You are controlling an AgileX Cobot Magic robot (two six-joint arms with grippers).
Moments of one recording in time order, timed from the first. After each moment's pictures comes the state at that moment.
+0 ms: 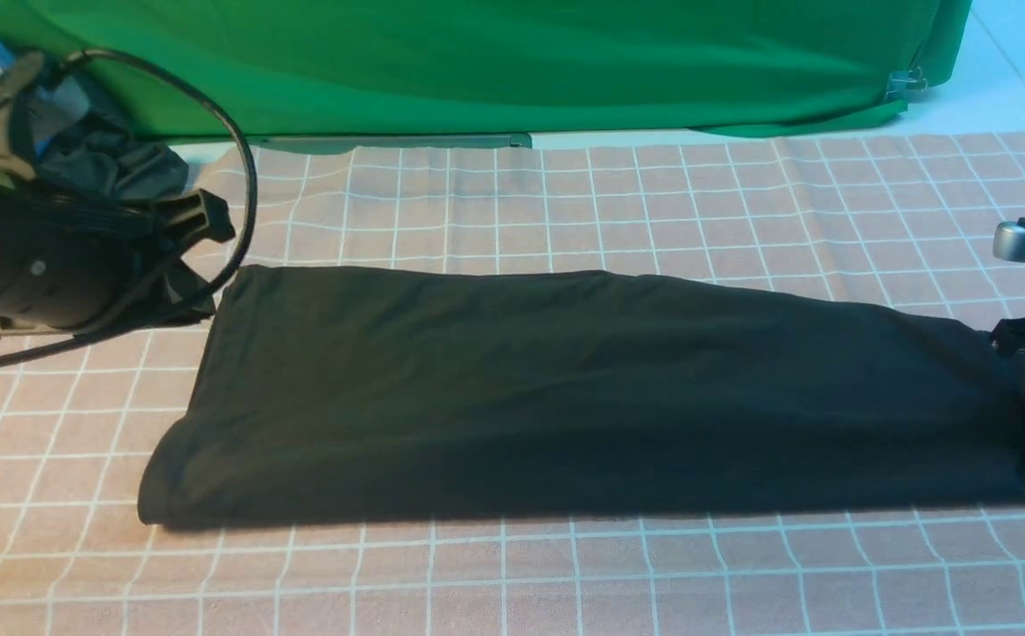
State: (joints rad) right arm -0.23 2.00 -1.37 0.08 1.09 -0.17; left arm -0.05 1.23 -1.00 -0.24 0.80 -0.18
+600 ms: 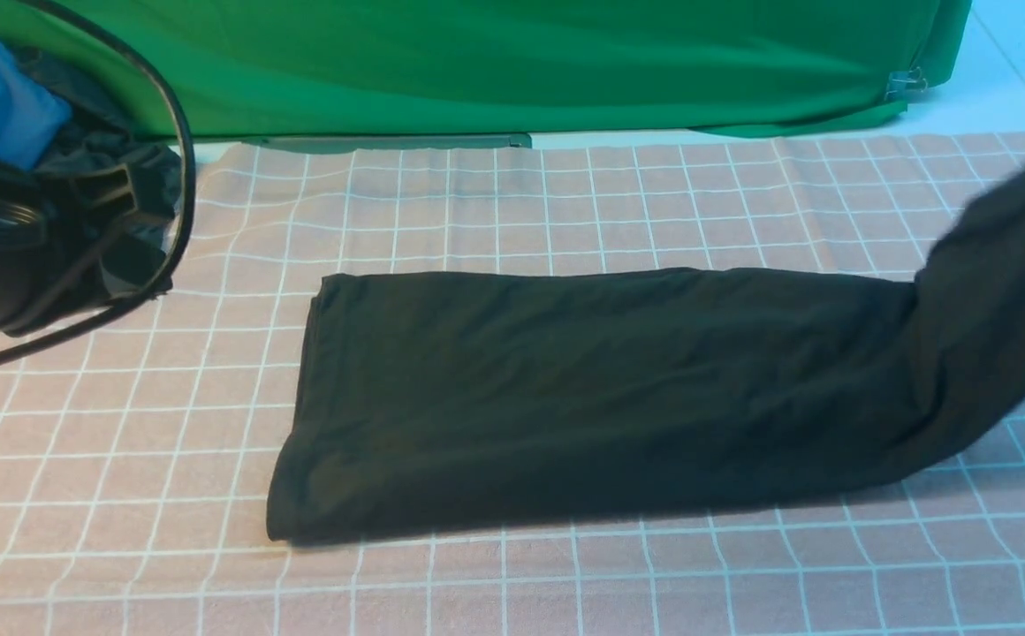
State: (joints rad) right arm -0.10 1.73 -1.67 0.14 1.22 -0.02; left arm -0.05 1.06 -1.00 -0.25 0.85 -0.17
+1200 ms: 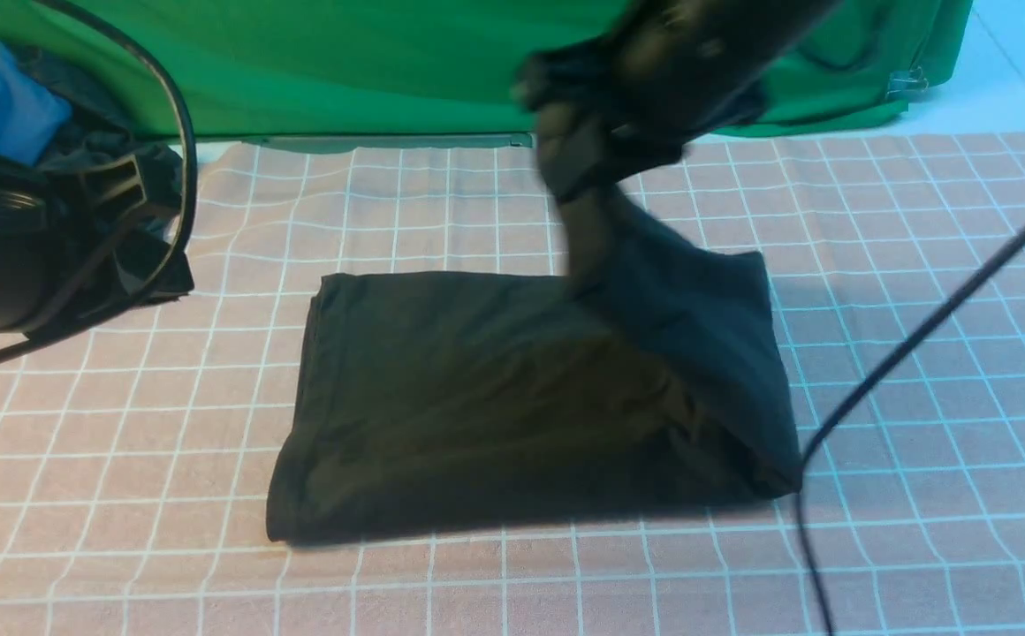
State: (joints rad) right arm 0.56 1.91 -1.92 0.34 1.11 0.18; left arm -0.05 1.06 -1.00 -0.32 0.86 -0.17
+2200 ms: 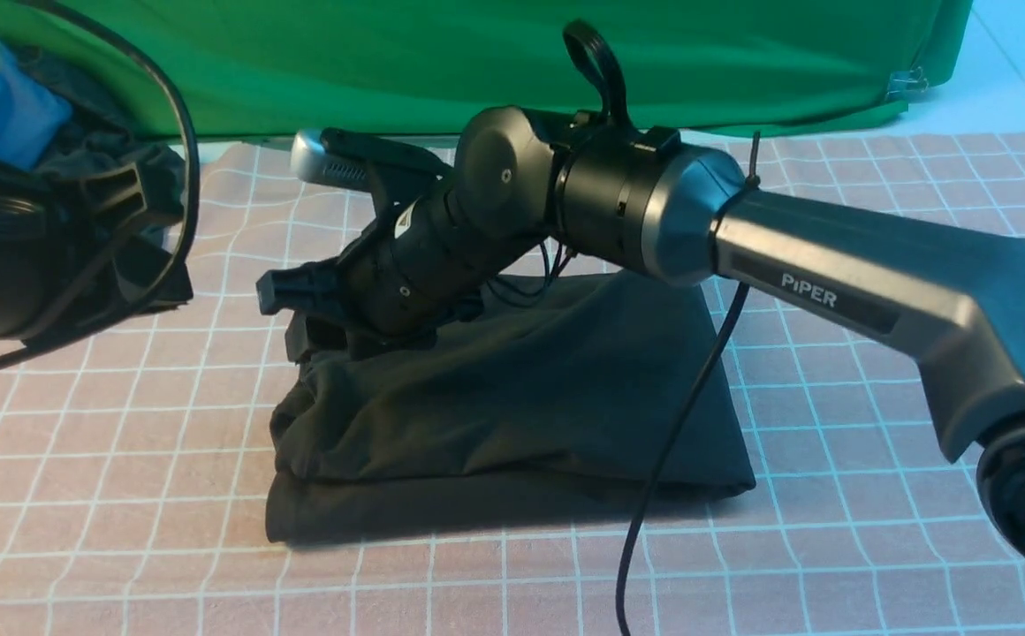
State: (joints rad) right arm 0.75 2.23 -1.94 0.51 0.71 0.13; left arm -0.05 1.06 -1.00 -0.31 0.88 -0.17
